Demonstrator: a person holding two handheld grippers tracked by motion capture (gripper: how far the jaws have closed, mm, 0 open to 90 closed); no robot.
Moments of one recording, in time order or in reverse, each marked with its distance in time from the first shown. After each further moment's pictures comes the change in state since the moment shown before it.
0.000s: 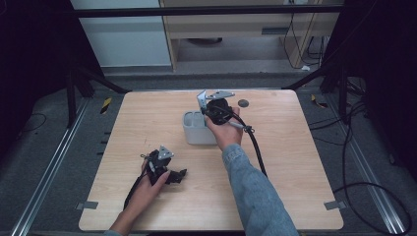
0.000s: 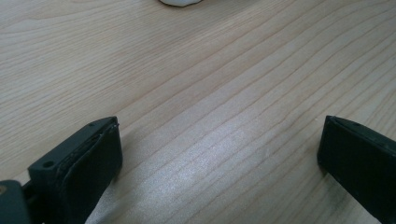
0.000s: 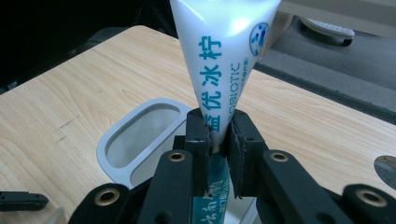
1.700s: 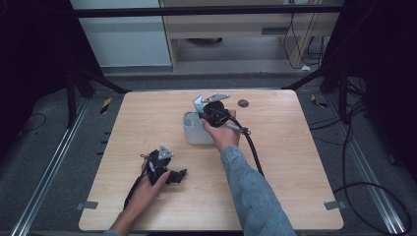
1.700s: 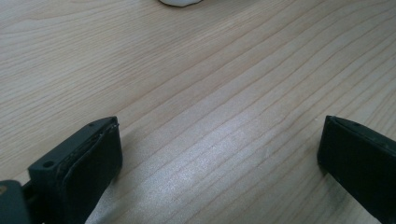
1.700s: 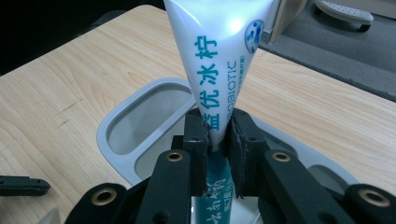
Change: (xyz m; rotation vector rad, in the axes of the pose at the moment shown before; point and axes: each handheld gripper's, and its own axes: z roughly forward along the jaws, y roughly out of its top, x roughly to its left) left arm 0.000 0.000 0.000 0.000 -0.001 0.000; right arm 0.004 -0.008 0.016 0.059 0.032 -0.011
